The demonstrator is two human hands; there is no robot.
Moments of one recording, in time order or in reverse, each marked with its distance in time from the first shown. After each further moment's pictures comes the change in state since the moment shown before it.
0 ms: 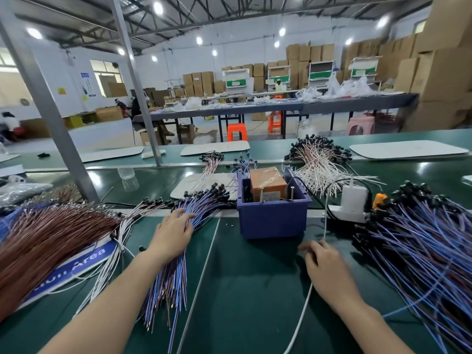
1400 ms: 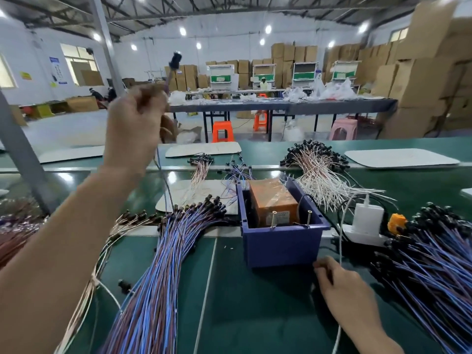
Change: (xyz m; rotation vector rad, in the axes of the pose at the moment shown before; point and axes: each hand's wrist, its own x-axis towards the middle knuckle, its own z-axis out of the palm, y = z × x) left_hand 0.062 0.085 -0.191 -0.974 0.590 0.268; right_hand 0.031 -0.010 0.004 -0.280 0.055 0.180
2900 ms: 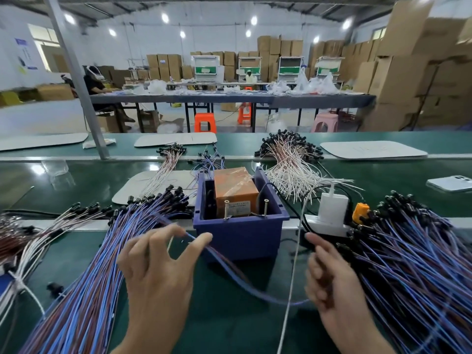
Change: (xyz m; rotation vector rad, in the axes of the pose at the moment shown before) left_hand -0.221 -0.093 0.077 0.879 0.005 0.529; right_hand 0.001 0.026 -0.030 1.669 -0.152 0.330
